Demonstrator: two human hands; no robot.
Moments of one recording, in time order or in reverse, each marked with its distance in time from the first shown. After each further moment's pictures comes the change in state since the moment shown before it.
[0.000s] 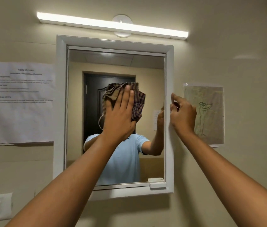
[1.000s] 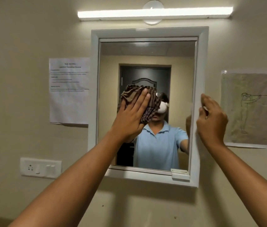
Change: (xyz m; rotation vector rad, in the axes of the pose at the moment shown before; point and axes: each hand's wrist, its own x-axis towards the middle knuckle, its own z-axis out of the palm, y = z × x) left_hand -0.050 -0.031 -0.006 0.120 -0.105 0.096; right_hand -0.035 0.037 0.002 0.072 -0.021 -0.160
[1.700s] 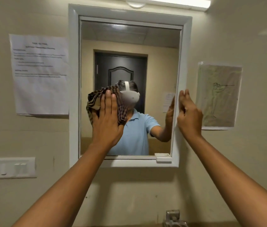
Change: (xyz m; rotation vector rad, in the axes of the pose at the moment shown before) left_hand -0.059 0.011 0.026 -0.205 0.039 -0.360; right_hand -0.029 -0.010 -0.004 -0.246 -0.124 0.029
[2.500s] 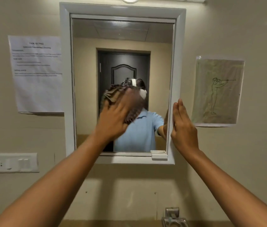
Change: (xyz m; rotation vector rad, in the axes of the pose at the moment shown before) left_hand 0.019 0.022 0.002 0.143 -0.079 0.364; right_hand -0.047 0.021 -0.007 -0.115 -0.246 -0.157
